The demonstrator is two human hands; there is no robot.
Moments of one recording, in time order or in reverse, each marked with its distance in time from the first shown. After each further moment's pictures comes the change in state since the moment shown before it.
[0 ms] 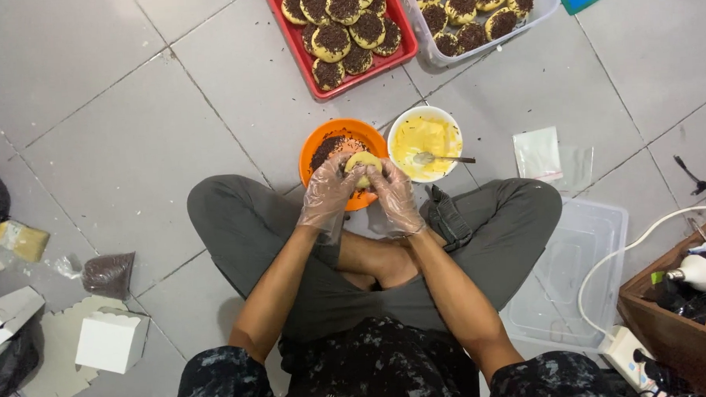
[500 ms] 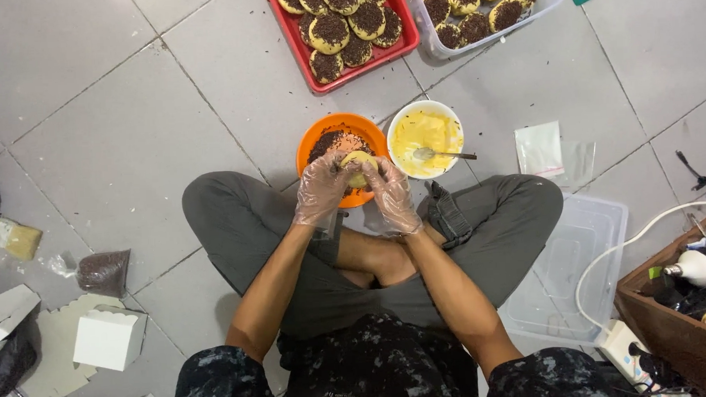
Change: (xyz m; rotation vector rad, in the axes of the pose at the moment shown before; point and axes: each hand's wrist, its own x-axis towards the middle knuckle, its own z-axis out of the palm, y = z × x) left_hand -0.002 -0.008 -0.005 0.056 0.064 0.055; right_hand 0.007 0.019 0.002 -0.151 0.003 -0.012
